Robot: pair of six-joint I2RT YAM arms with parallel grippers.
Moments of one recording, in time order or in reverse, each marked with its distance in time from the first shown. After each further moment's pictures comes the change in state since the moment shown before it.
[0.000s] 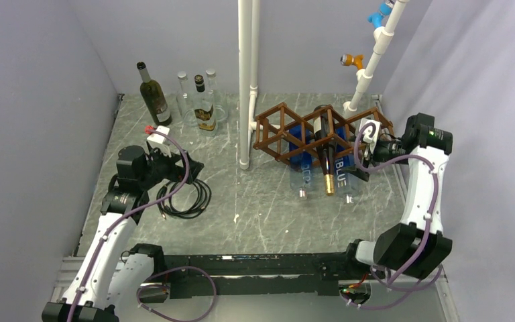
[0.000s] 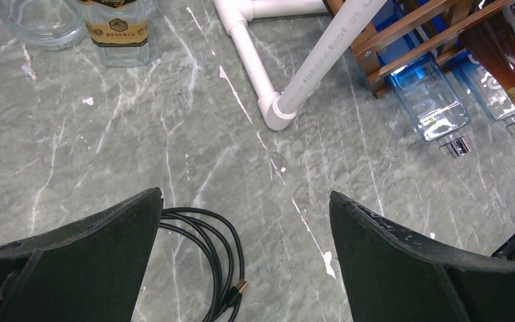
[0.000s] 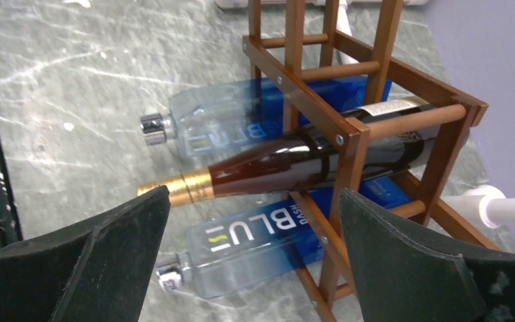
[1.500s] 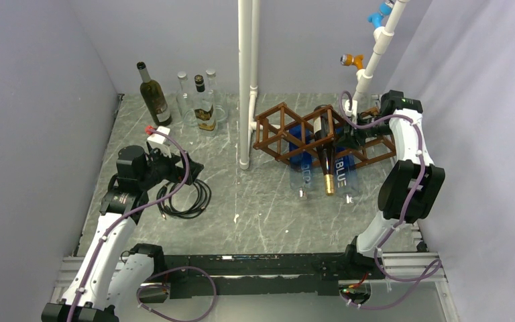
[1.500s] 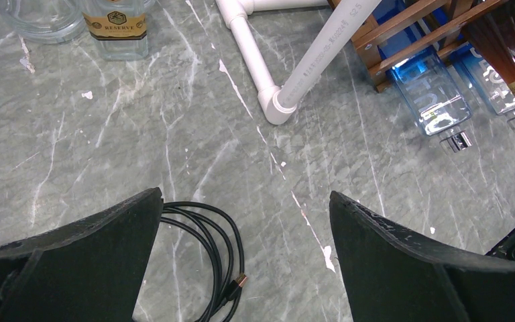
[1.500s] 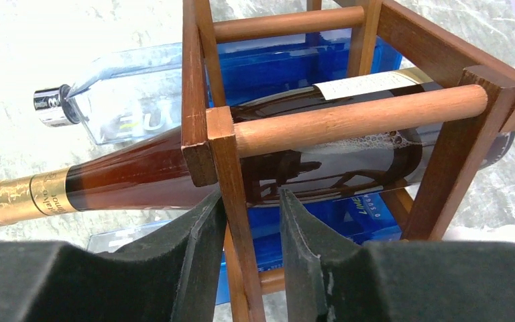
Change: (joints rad) left arm 0.000 0.000 0.013 -0.038 0.000 0.009; right arm 0.141 0.477 0.232 0.170 0.142 0.093
